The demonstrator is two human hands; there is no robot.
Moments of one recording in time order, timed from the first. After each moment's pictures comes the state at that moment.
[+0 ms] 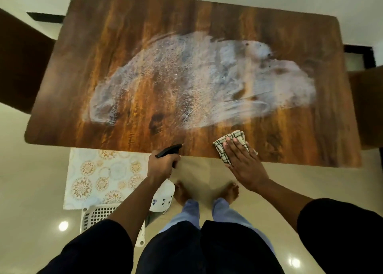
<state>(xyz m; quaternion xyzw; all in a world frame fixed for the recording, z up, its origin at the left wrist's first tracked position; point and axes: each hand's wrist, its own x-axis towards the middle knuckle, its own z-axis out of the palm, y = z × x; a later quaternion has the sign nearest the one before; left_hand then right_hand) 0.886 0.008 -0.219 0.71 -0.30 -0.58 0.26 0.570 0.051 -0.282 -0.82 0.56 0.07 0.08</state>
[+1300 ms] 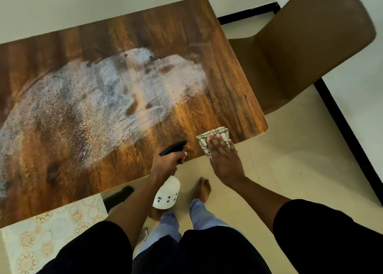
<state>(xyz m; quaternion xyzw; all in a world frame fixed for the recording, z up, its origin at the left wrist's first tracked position) 0.570 0.006 -0.220 0.60 -0.48 -0.63 0.13 0.366 0.128 -0.296 -0.64 0.75 -0.05 0.13</state>
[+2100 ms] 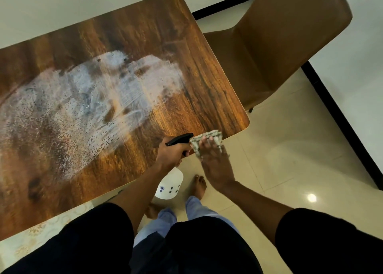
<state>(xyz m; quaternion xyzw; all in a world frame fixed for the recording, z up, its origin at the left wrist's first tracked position) 0.481 0.006 -0.210 0.54 -0.53 -0.65 0.07 0.351 0.155 -0.294 -0.58 0.78 -0.14 0.18</state>
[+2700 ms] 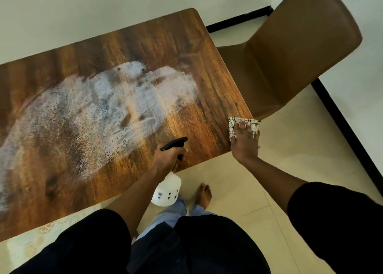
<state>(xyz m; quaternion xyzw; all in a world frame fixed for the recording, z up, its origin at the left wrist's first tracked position) 0.519 -0.017 -0.182 0.57 -0.52 -0.63 0.11 0.265 0.082 -0.258 -0.42 0.88 -0.04 0.24</state>
